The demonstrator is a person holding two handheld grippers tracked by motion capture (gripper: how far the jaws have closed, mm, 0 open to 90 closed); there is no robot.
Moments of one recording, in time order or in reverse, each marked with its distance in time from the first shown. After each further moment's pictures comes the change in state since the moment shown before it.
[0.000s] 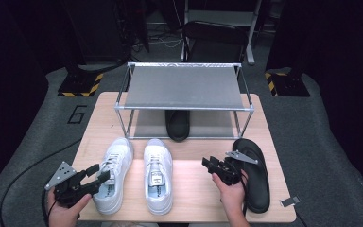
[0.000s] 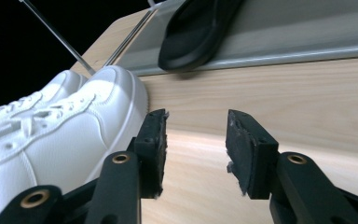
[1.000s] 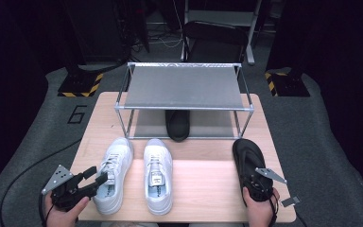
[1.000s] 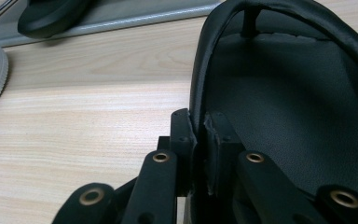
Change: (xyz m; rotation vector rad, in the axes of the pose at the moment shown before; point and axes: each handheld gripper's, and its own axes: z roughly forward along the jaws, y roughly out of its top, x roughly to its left) left arm -0.002 -0.005 -0.008 -0.012 0.022 -0.015; right arm -0.063 -0.032 -0.059 0.027 -0.348 -0.025
